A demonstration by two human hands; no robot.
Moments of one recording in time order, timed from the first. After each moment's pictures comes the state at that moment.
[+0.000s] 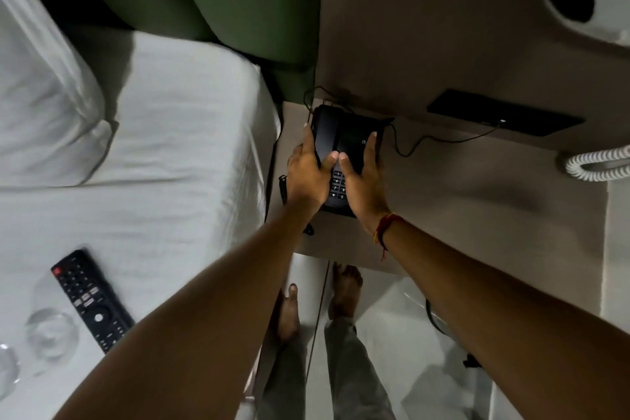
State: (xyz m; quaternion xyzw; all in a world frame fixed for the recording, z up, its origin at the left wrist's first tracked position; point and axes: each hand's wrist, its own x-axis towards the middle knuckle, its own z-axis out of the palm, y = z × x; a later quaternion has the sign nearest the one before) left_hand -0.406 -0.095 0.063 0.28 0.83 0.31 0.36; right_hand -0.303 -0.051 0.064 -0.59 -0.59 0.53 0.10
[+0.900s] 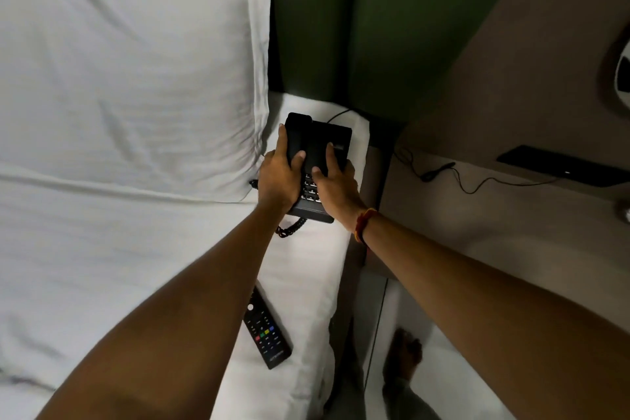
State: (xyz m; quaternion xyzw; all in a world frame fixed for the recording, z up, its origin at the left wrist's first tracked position) left_hand -0.630 -0.225 0.179 0.29 0.87 0.29 0.25; right_hand -0.526 -0.160 0.175 -0.50 -0.68 0.54 -0.01
